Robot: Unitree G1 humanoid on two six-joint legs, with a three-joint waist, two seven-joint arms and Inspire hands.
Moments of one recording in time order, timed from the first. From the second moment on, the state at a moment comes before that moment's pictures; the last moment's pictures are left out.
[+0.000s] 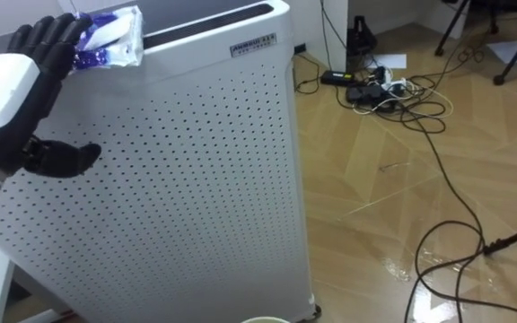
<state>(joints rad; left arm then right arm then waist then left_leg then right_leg) -0.25 0.59 0.05 -0.12 0.76 -0.06 0.05 0.10 -0.36 0.17 0.65 0.05 -0.04 0.34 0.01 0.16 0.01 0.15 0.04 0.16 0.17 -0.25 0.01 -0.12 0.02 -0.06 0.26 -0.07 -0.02</state>
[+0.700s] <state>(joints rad) -0.25 0.66 0.05 -0.12 0.76 -0.07 0.05 0.10 -0.37 0.17 0.66 0.09 -0.04 0.31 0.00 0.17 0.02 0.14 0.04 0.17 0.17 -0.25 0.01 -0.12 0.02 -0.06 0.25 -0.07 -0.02</state>
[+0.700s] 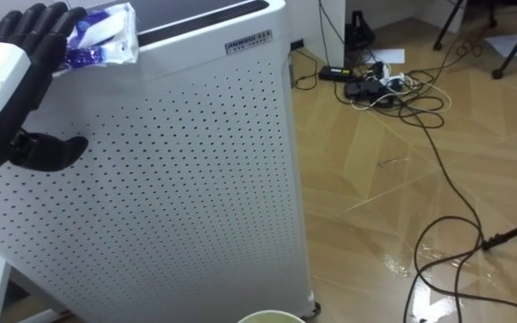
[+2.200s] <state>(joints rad) -0.43 0.66 0.01 -0.13 0.78 0.00 -0.01 0.10 -0.40 0.18 0.70 0.11 -0.03 0.30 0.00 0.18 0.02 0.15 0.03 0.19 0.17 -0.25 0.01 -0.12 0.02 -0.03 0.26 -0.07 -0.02</state>
